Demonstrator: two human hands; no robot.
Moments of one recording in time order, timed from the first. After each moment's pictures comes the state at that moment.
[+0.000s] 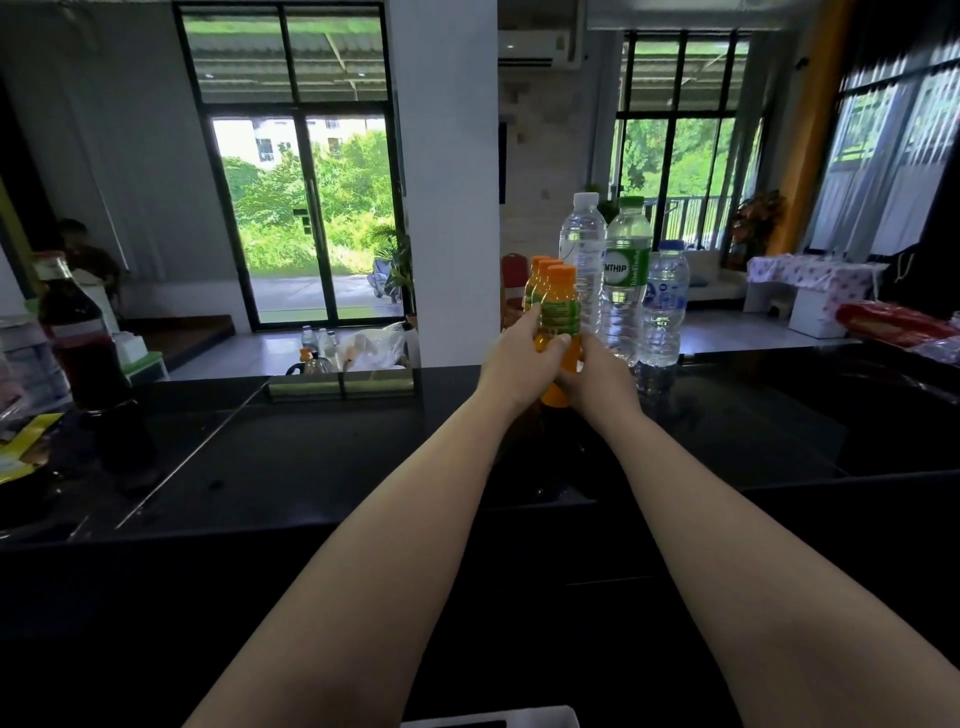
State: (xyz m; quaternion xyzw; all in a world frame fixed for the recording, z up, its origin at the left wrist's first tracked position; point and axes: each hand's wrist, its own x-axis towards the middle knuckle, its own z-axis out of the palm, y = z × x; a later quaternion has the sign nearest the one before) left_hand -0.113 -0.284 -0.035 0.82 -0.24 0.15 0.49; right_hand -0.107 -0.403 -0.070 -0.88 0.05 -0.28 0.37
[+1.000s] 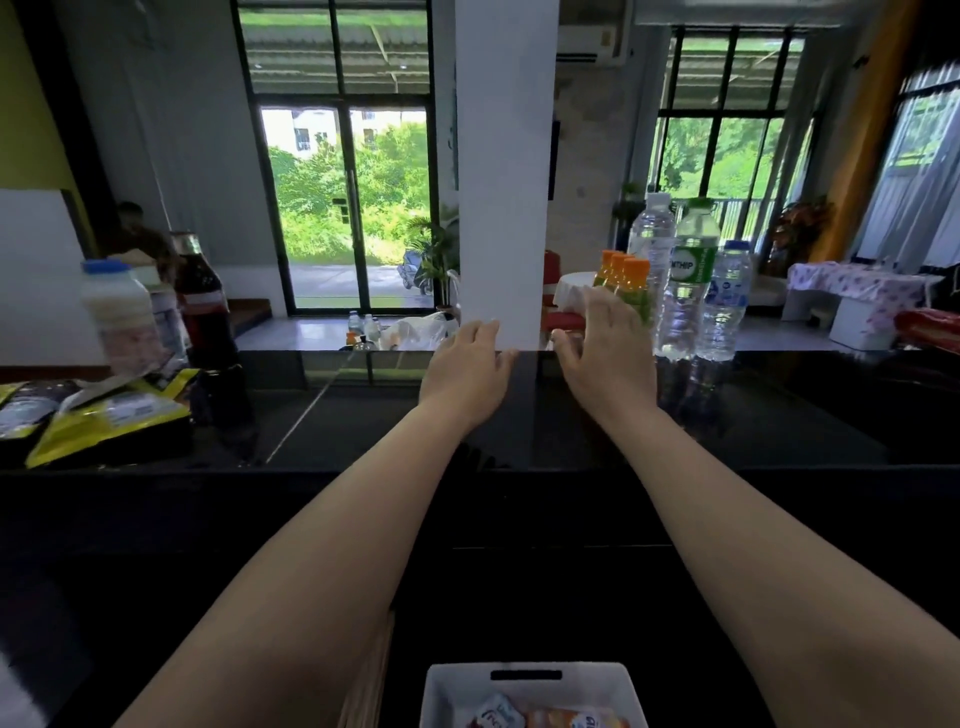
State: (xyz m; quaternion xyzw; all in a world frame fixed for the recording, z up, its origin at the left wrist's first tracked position) left_hand -0.149 -0.142 -0.047 0.93 -0.16 0.24 0.22; right_hand -0.160 -0.311 -0.048 -0.89 -0.03 -0.43 0.15
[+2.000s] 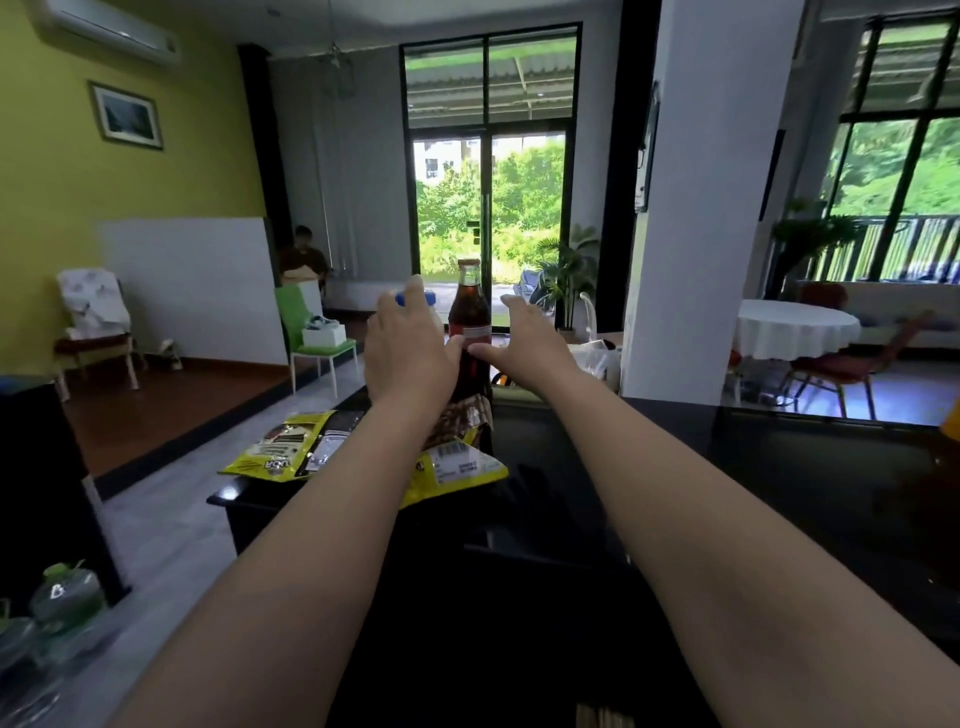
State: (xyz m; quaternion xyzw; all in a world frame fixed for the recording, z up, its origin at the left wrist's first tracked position) left_hand -0.100 0.207 -0.004 0.88 0.10 0.41 0.19; right_hand -0.015 0.082 -0.008 -0.91 -0.21 -0.19 0.31
